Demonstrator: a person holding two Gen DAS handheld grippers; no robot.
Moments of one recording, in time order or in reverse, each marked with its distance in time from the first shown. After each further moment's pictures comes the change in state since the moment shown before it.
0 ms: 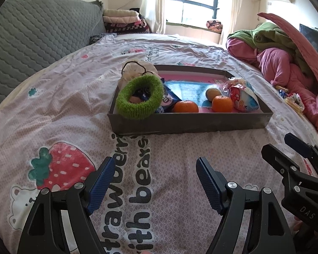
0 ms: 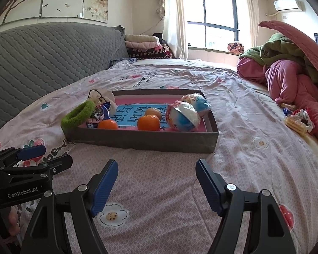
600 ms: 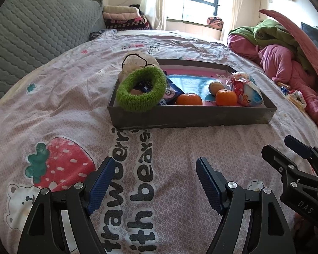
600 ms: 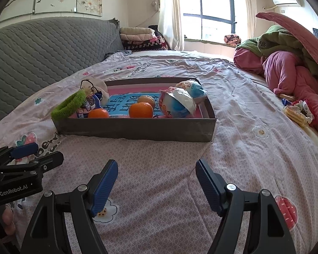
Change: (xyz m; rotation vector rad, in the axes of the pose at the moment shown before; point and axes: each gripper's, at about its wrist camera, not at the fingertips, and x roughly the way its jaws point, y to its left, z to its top) left arm 0.009 0.002 -0.004 -0.005 0.028 -0.010; right arm 0.014 -0.005 -0.008 0.017 0.054 -0.023
